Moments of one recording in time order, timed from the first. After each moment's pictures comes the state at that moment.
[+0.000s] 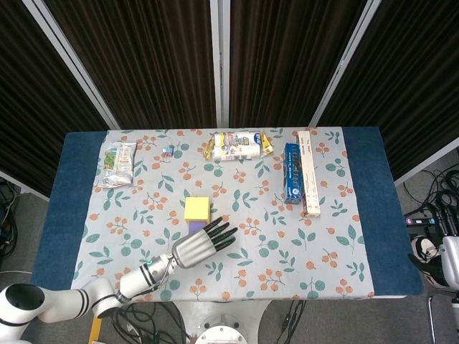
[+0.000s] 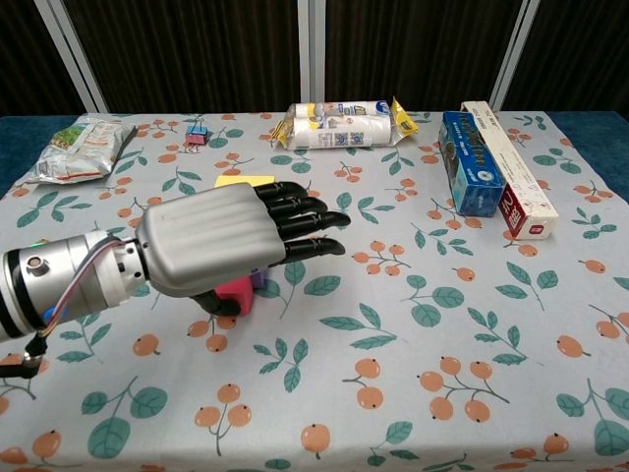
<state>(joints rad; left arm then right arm) -0.77 -1.75 0.06 -1.22 1.77 1.07 0.48 0.04 -0.99 0.09 -1.65 -1.44 1.48 0.04</state>
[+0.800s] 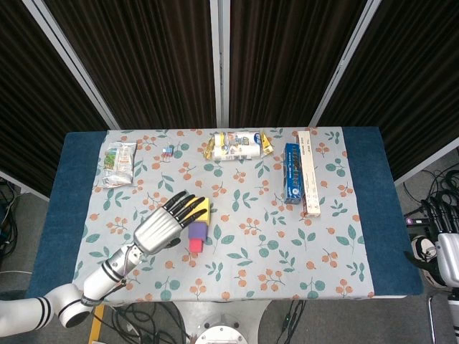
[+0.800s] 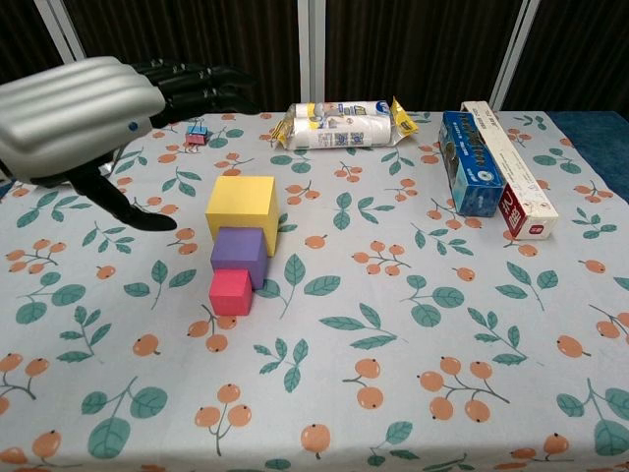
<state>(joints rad) -0.65 -1.50 0.01 -1.46 1.70 1.28 0.26 0.05 -0.99 0.10 -1.66 -1.45 1.48 0.04</state>
